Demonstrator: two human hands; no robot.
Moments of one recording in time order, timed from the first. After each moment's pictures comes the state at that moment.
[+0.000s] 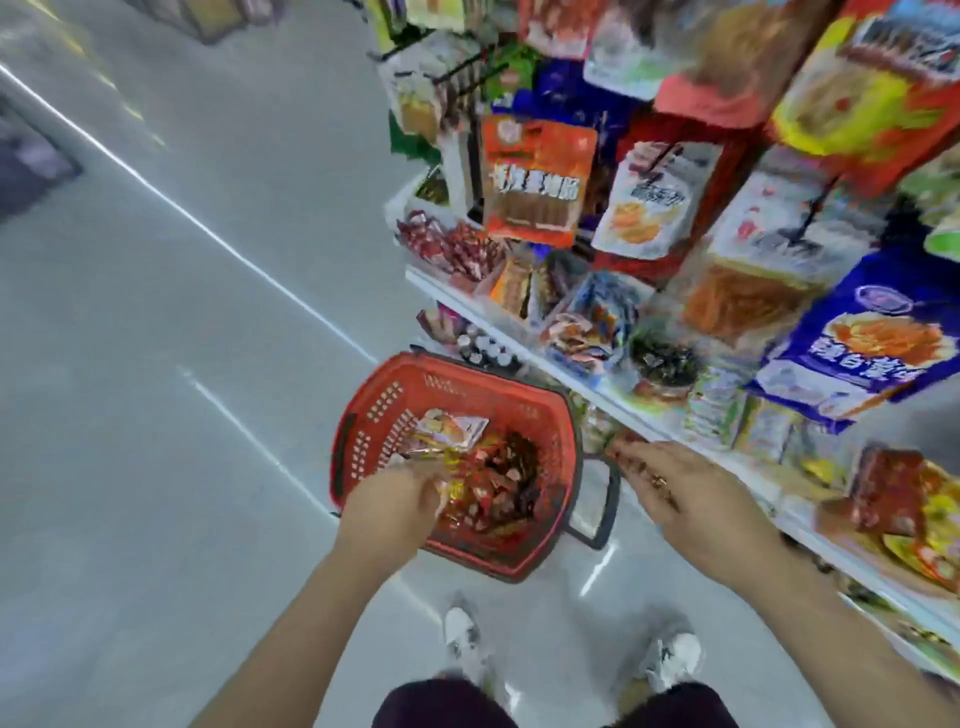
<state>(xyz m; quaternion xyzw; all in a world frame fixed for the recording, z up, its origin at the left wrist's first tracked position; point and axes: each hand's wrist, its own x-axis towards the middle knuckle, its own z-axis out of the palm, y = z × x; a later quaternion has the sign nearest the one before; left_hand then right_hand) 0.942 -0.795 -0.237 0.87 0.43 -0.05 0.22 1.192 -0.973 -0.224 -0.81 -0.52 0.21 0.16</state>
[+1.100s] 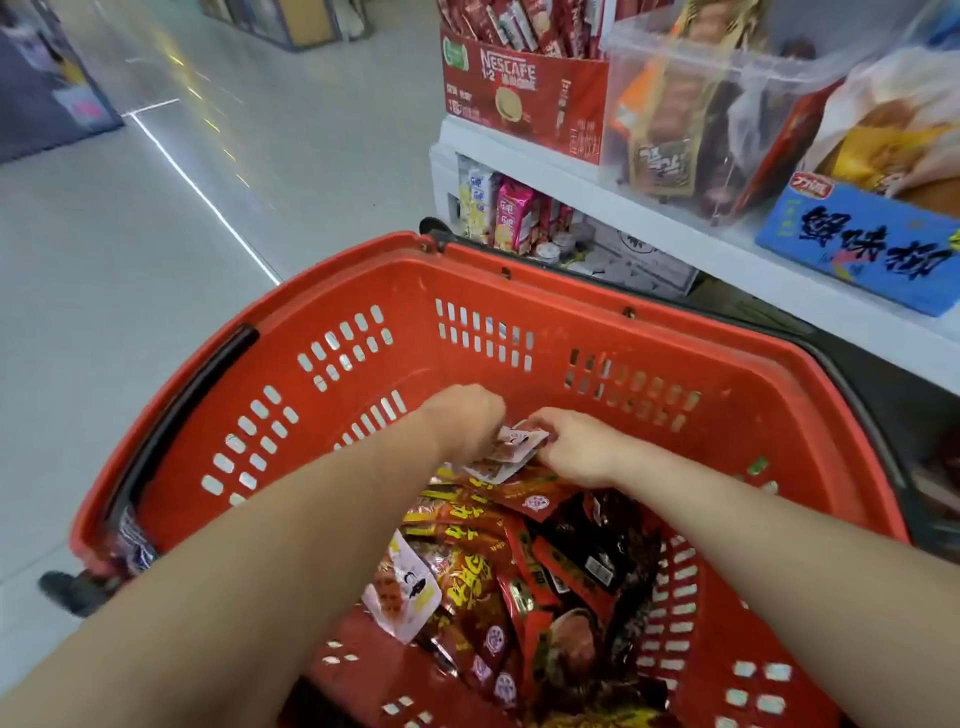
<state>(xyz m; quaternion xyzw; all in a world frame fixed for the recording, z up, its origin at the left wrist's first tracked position) 1.038 -0.595 -0.727 0.93 0.30 -0.22 0.05 1.161 -0.687 -0.732 -0.75 -0.53 0.39 0.09</state>
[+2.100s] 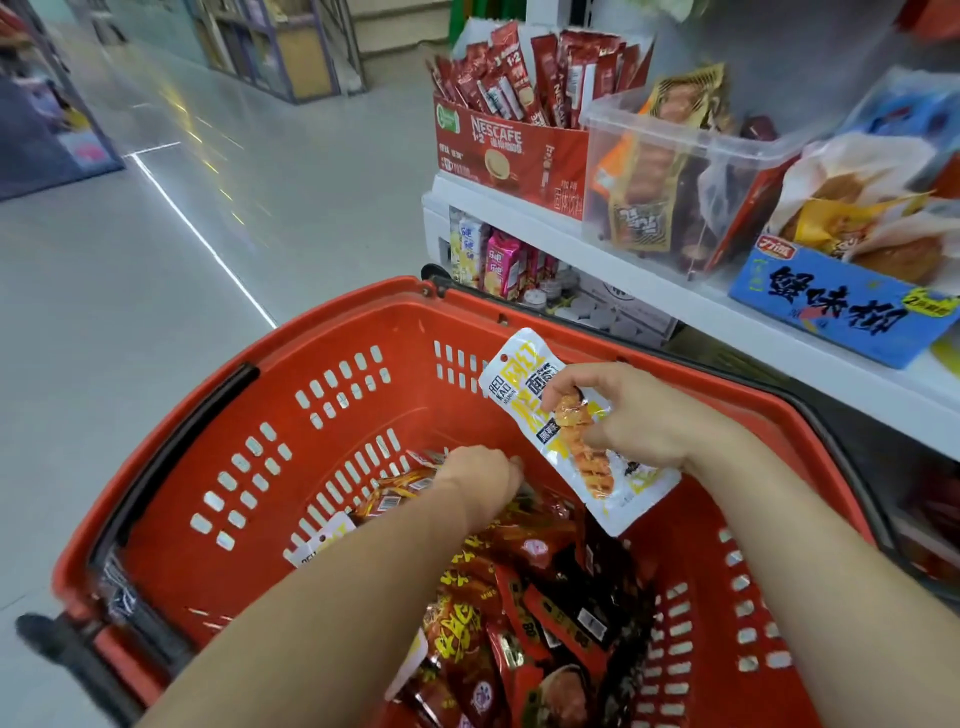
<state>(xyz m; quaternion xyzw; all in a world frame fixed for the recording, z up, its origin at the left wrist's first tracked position) 1.060 -0.612 -0.757 0.93 0.28 -0.22 -0.06 1.207 -0.700 -0.651 -0.70 -0.55 0.38 0.26</state>
